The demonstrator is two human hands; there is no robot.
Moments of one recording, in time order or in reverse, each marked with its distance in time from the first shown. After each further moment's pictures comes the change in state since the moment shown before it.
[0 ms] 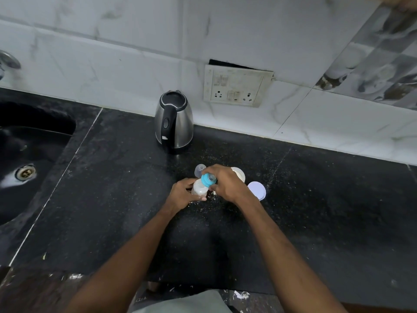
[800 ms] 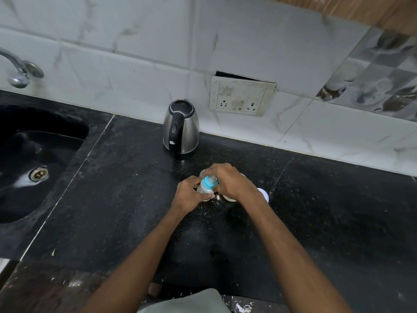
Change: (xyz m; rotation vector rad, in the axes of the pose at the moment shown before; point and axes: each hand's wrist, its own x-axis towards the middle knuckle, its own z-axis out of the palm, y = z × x) left_hand -0.030 0.056 -0.006 -0.006 0.170 0.029; right_hand -0.006 -0.034 -0.028 -0.181 -0.064 -0.131
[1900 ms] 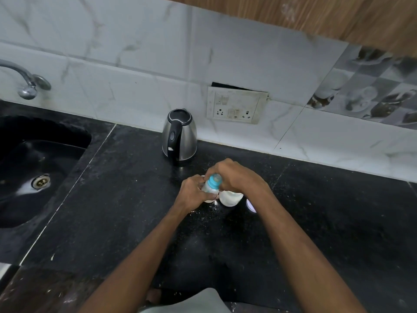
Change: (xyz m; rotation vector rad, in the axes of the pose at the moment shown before) left_hand -0.005 0.045 0.001 0.029 -0.028 0.040; right_hand -0.019 -0.007 -0.047 -0.097 -0.096 0.034
